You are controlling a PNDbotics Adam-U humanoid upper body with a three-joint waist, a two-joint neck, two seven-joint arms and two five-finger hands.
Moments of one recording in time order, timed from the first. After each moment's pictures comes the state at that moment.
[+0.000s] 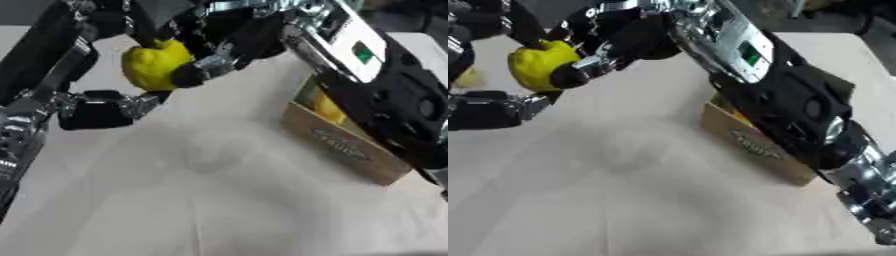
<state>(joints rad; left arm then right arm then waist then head) -0.78 0.41 -0.43 -1.82 -0.57 -0.15 -0.02 -1.01 -0.52 0.46 -1.65 -0.41 0.50 0.72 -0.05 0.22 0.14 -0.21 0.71</state>
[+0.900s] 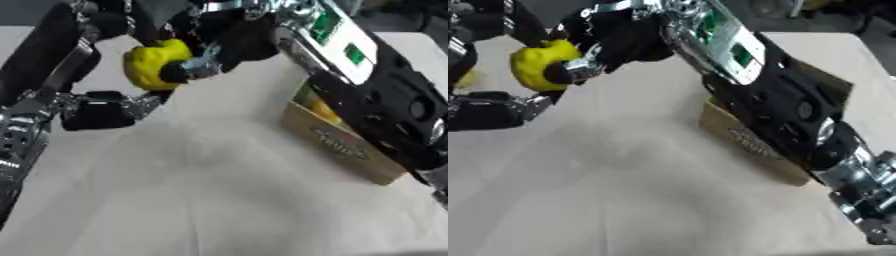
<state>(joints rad) -0.78 0.40 -0.43 -1.82 -0.58 -0.15 -0.02 -1.01 -0.50 0.46 -1.65 -0.42 0.55 0.67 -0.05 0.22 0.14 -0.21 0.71</state>
